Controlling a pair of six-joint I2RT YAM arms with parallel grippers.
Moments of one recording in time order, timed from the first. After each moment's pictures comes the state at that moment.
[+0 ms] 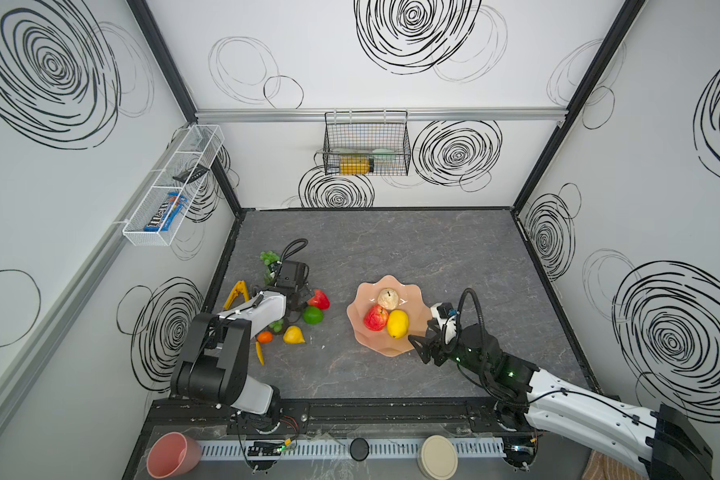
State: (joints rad) left arm -0.14 1.51 0.71 -0.24 -0.25 -0.70; right arm 0.91 0.70 0.17 0.11 0.07 0.37
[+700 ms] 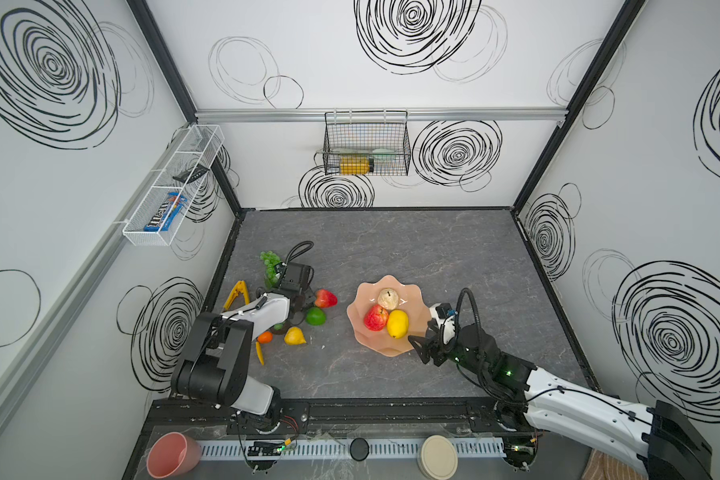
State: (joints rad) left arm -0.18 1.49 0.68 -0.20 -0.24 -0.71; right arm 0.91 0.74 0.16 0.12 0.09 0.37
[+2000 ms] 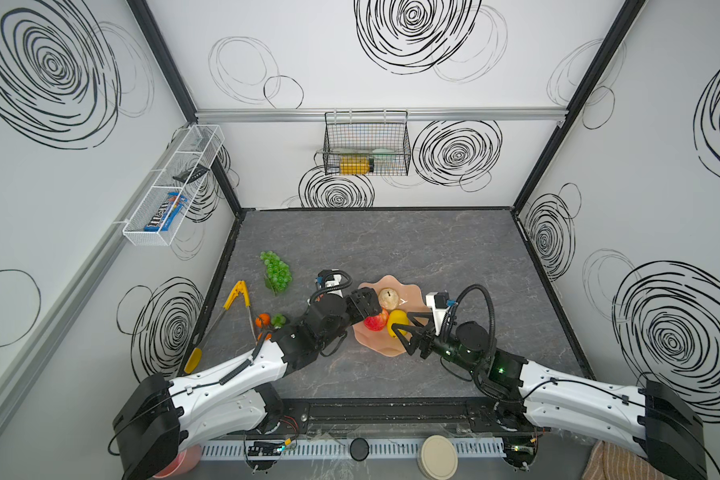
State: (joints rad) left arm -0.86 1.03 0.56 0.10 -0.21 -1.12; right arm 1.06 0.86 0.27 0.43 0.11 0.63
